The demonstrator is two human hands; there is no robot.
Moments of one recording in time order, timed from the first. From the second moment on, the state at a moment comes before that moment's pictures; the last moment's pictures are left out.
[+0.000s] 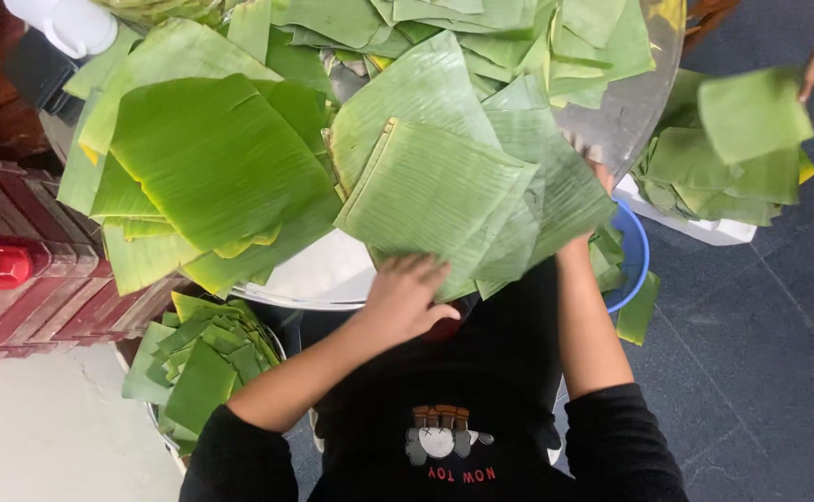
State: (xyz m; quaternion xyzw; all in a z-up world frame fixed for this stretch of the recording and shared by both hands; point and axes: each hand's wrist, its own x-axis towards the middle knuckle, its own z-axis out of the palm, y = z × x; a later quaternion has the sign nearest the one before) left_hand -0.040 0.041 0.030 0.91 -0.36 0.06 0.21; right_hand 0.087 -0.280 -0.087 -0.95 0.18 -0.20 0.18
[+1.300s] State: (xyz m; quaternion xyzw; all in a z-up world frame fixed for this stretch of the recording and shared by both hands) left_hand 0.160 0.067 0.018 0.97 -0.06 -0.15 0.20; right_hand 0.091 -0.319 -0.130 -0.75 0.27 -0.28 0.54
